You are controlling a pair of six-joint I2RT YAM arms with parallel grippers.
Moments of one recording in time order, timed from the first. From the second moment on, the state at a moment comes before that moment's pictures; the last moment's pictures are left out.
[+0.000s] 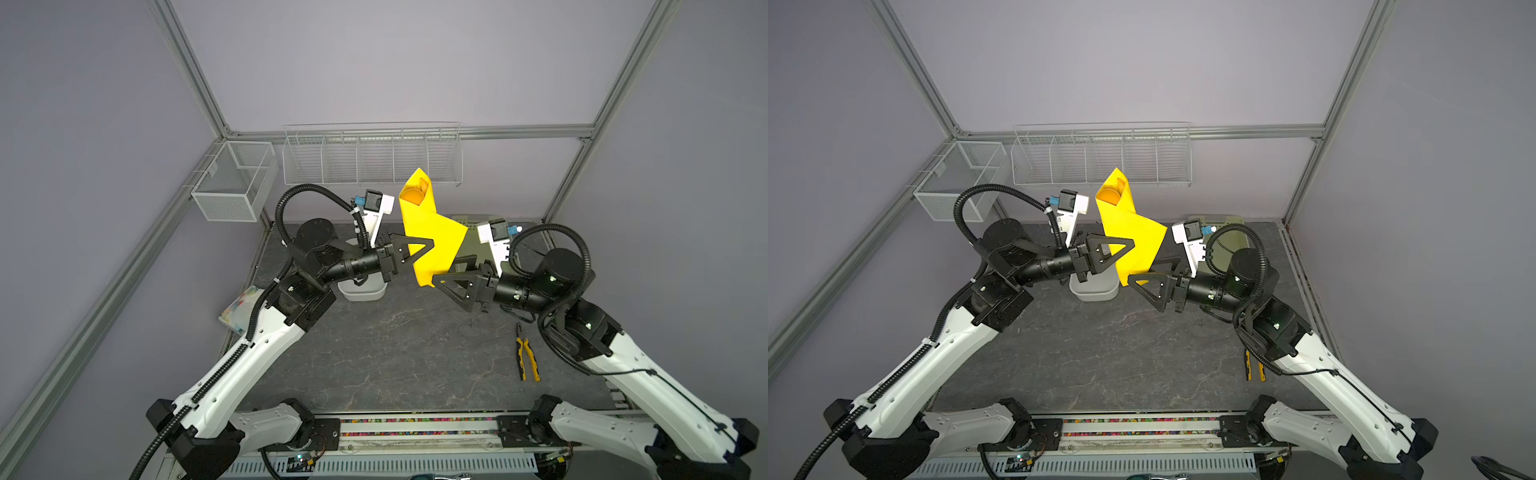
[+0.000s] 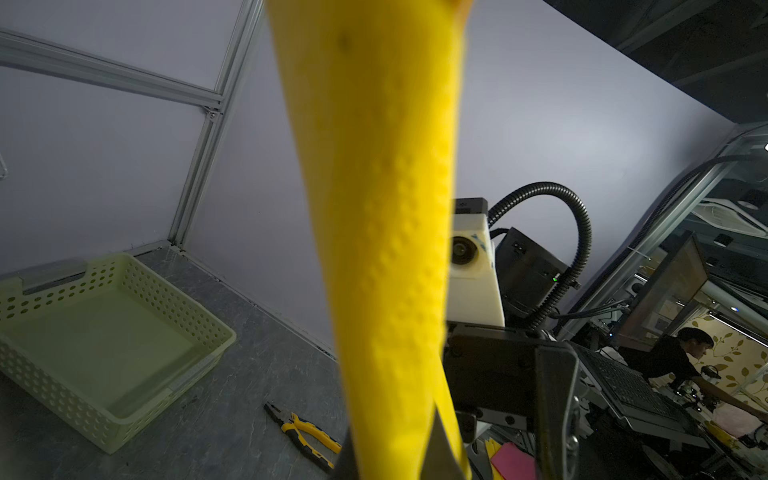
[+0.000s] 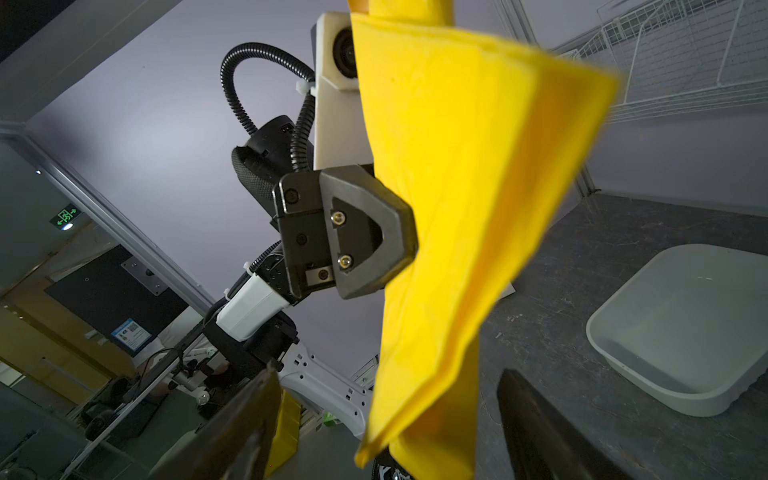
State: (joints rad) left arm -0.71 1.20 1.37 -0.02 0.71 -0.62; right arm 0.78 1.01 1.21 -0.15 -0.53 0.67
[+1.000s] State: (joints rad) left arm -0.71 1.17 1.37 -0.03 0.67 -0.60; right arm 0.78 1.03 1.16 -0.03 -0.55 0.76
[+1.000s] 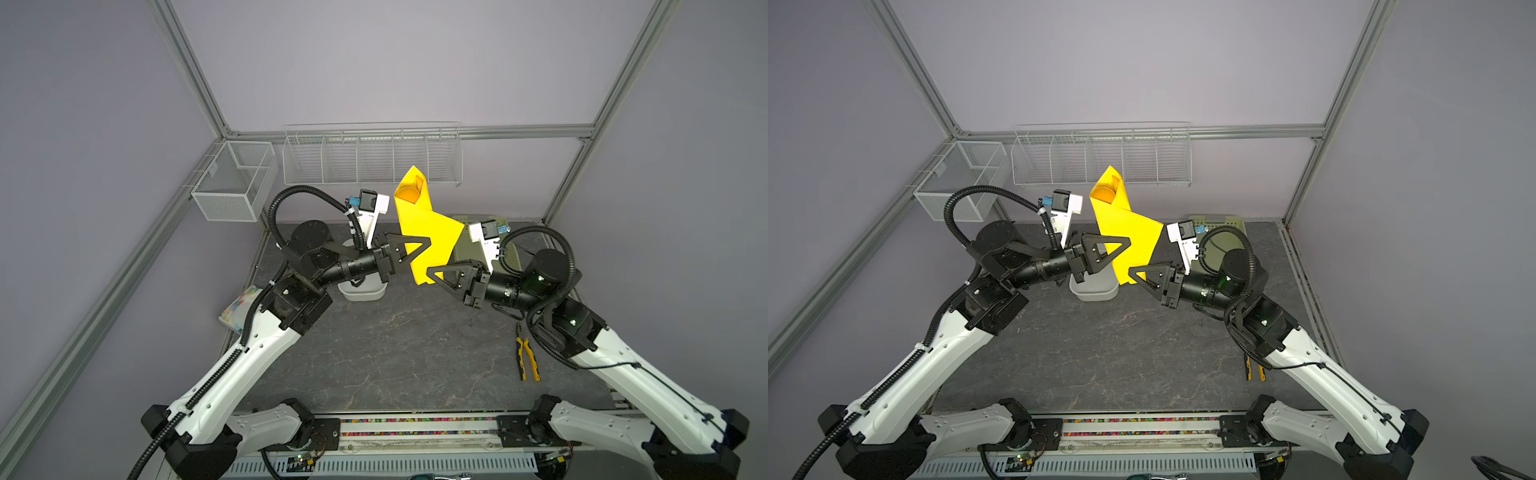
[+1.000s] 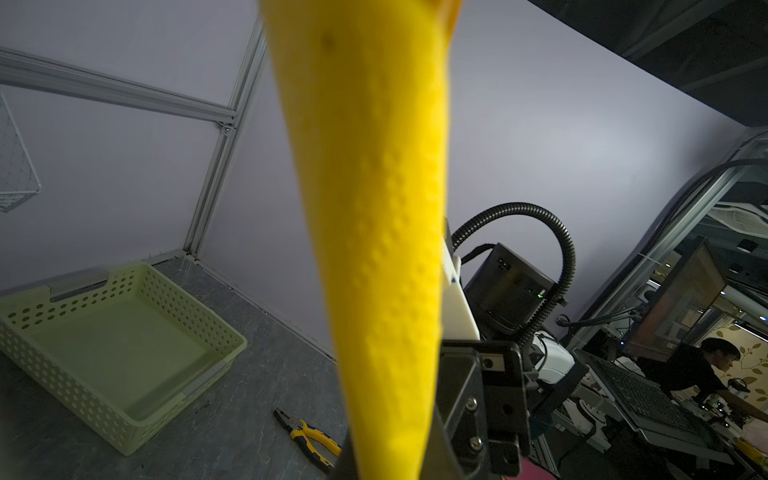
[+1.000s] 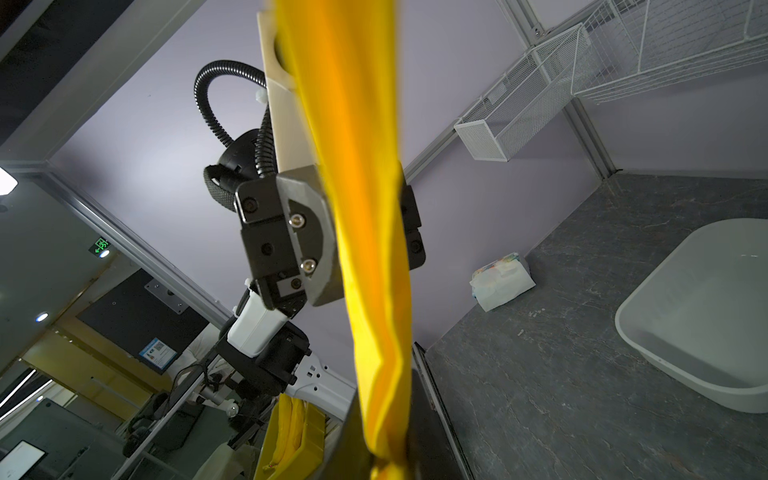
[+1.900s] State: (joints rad) left arm -0.71 1.18 1.31 0.22 0.76 -0.79; right arm 0.79 1.01 1.15 0.02 -0.66 0.66
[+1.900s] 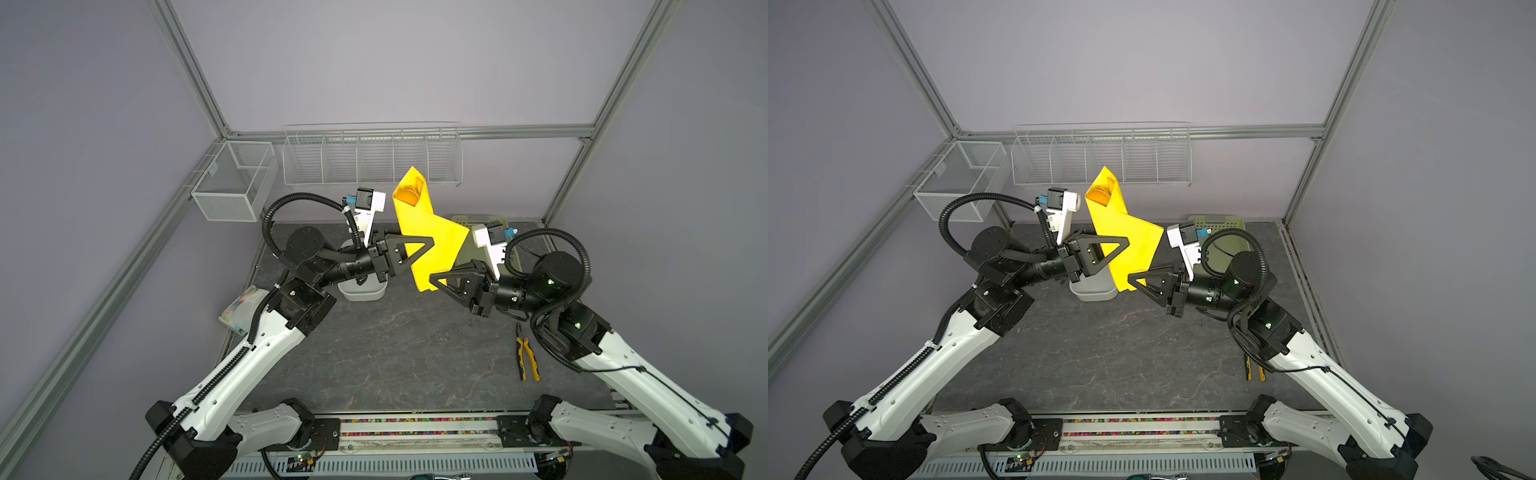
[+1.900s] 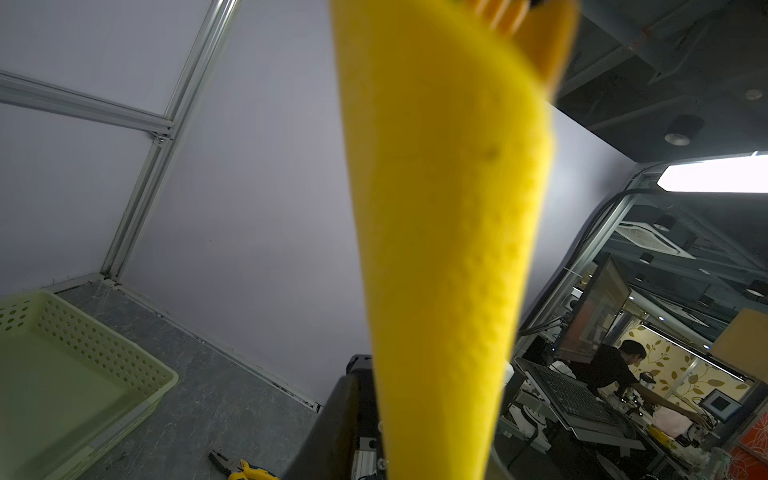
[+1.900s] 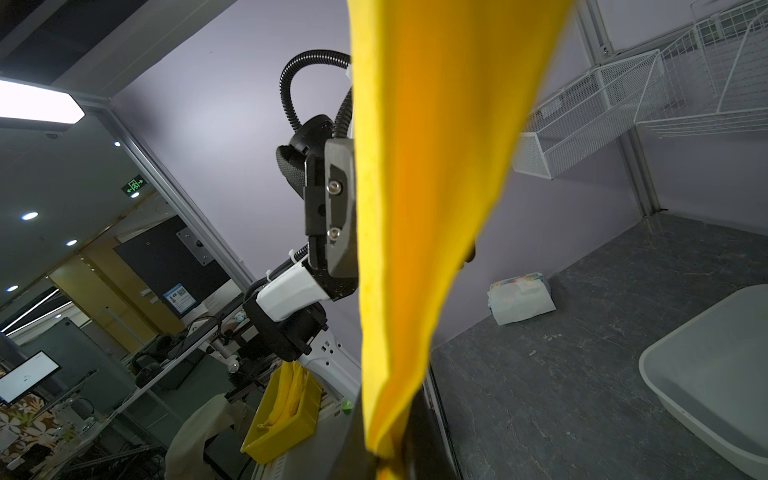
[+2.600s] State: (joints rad) left arm -0.71 1.17 1.32 0.03 0.66 -0.66; right arm 0.79 0.94 1.17 -0.18 -0.49 0.57
